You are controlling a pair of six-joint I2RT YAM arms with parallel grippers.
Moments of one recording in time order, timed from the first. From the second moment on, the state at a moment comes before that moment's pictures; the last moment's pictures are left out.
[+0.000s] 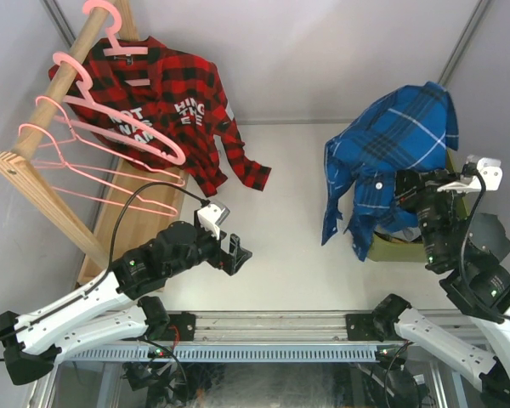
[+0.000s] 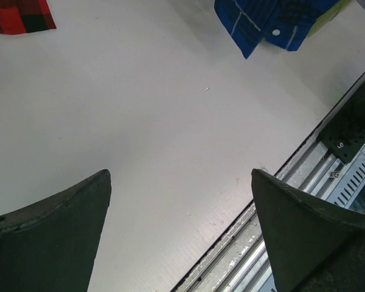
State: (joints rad) left arm -0.98 0.72 0.72 -0.42 -0.11 -0.33; right arm 0.68 0.57 1.12 -0.40 0.60 0.24
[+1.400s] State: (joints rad) left arm -0.98 0.73 0.72 -0.41 -0.12 -0.34; right arm -0.18 1.12 0.87 -0.58 0.40 0.33
